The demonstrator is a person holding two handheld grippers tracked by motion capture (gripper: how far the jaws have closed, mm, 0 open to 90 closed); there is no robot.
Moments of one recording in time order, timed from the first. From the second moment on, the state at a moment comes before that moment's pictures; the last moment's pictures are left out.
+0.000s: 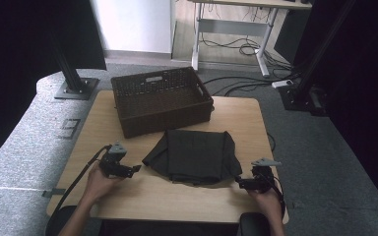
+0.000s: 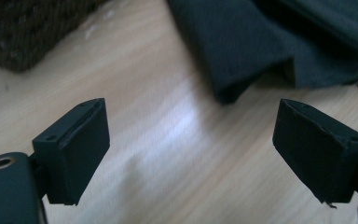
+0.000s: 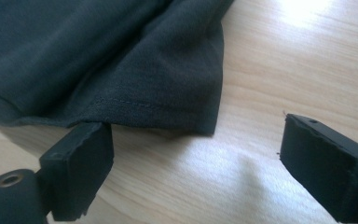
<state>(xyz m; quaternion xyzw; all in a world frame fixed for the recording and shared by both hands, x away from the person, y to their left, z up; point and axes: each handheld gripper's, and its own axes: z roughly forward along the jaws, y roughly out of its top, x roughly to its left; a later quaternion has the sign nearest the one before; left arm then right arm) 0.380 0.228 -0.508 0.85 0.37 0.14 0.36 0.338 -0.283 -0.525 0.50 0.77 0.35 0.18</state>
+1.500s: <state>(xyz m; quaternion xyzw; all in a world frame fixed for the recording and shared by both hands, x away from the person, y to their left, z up) 0.485 0.148 -0.529 0.87 0.36 0.13 0.32 0.455 -0.258 -0.518 0.52 0.78 0.32 0.16</state>
